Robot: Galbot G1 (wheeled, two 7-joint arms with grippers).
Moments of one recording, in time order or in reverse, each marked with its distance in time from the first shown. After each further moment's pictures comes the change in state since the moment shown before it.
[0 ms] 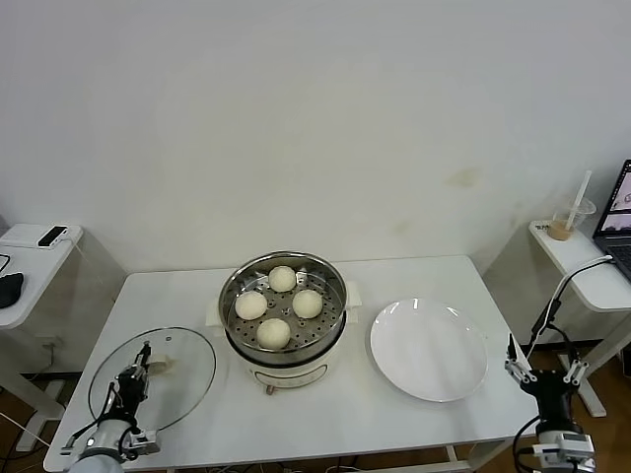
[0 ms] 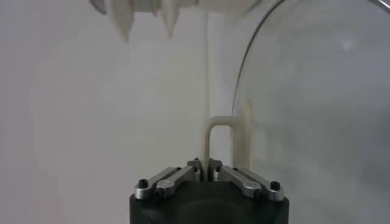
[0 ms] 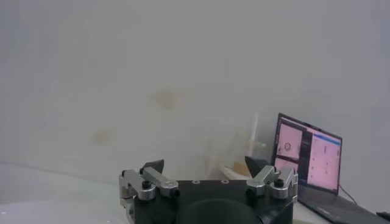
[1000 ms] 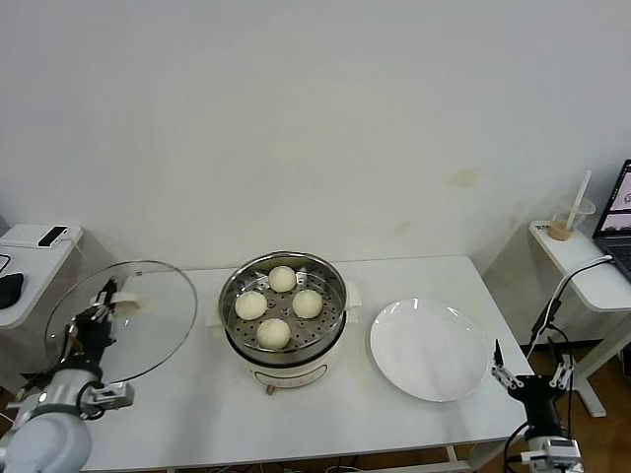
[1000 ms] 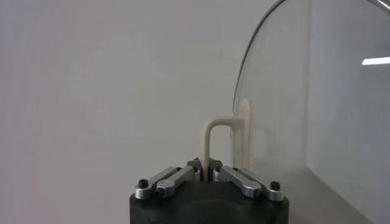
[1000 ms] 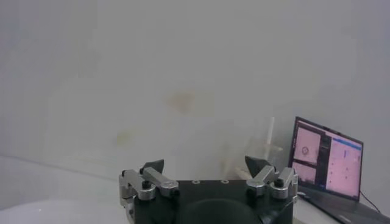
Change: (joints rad) left arm -0.007 0.147 -0.072 -0.378 -0.089 0.172 0.204; right arm -0.025 0.020 -0.035 0.009 -0.053 0.011 -0.009
